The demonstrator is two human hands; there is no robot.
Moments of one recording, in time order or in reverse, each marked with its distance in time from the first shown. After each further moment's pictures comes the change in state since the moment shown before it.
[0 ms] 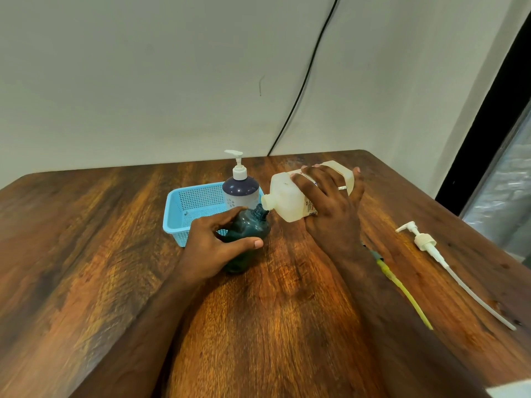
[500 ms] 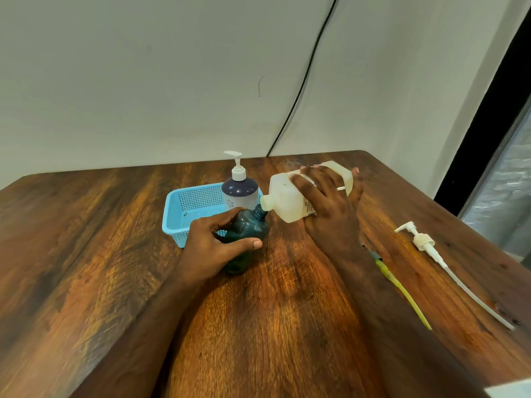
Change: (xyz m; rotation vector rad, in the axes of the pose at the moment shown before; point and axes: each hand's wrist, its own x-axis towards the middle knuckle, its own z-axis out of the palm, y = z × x) left_hand 0.000 -0.001 0.000 0.005 -0.005 -0.003; right_hand 0.000 -0.001 -0.001 0.001 0.009 -0.002
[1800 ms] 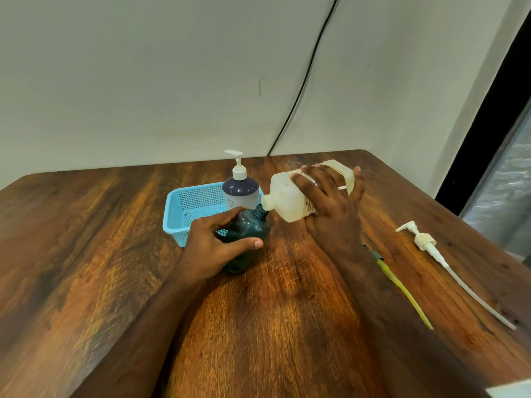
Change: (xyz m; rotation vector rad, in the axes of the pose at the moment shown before) left_hand 0.004 -0.008 0.000 0.003 0.009 0.032; right_hand 0.001 0.000 -0.003 -0.014 0.003 -0.010
